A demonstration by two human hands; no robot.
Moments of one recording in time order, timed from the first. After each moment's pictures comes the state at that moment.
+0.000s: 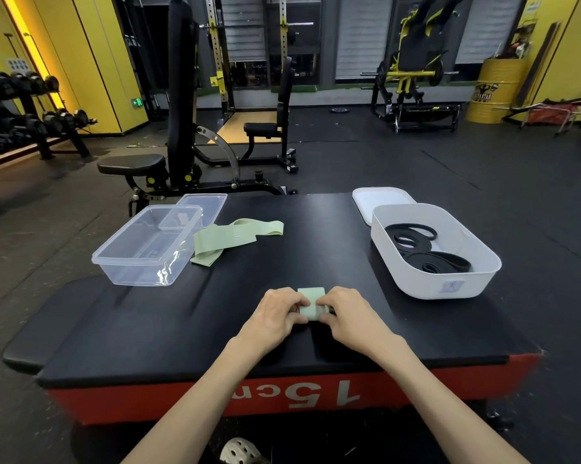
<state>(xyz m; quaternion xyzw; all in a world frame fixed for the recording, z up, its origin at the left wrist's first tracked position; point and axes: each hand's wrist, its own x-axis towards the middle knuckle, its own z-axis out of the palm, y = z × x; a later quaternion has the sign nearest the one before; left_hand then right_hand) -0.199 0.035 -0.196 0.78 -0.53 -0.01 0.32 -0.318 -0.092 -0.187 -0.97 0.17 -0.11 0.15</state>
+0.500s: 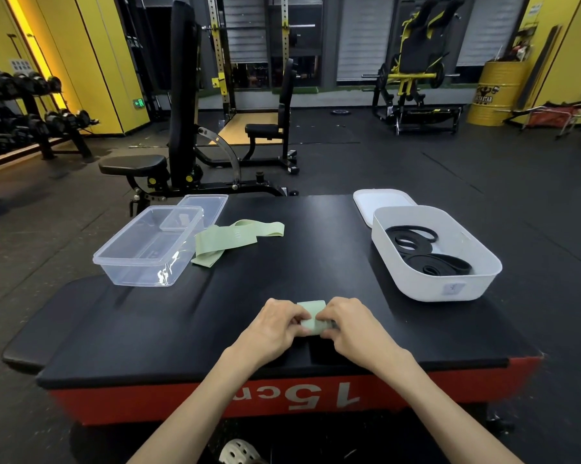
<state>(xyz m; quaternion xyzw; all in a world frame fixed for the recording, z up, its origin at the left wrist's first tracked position) -0.208 0.045 -0.192 0.80 -0.52 -0.07 0.29 -0.330 -0.084 -0.187 -0.98 0.13 -0.11 0.14</state>
